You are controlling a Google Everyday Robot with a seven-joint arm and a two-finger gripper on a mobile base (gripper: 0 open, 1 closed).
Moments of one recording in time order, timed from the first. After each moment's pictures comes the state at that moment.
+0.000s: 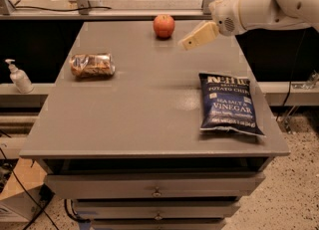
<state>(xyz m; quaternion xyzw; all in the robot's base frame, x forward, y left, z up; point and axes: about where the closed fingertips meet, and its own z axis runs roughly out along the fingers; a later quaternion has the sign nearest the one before) 0.703 -0.115 0.941 -0.45 0.73 0.17 0.48</state>
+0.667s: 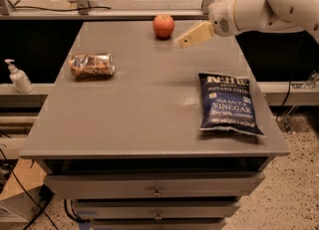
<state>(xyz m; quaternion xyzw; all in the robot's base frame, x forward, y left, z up) 0.715 -0.110 0.936 -0.42 0.75 0.17 0.49</state>
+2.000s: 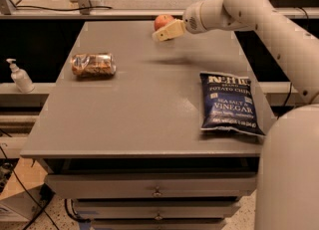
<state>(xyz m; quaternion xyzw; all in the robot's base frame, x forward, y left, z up) 0.810 -0.056 0.895 -0.38 0.76 0.19 0.49</state>
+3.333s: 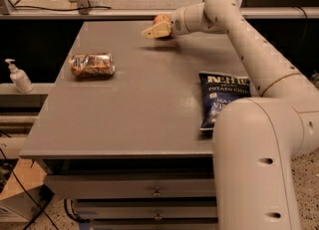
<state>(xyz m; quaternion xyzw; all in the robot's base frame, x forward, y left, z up) 0.874 -0.014 0.859 -0.36 0.75 0.24 0.49</state>
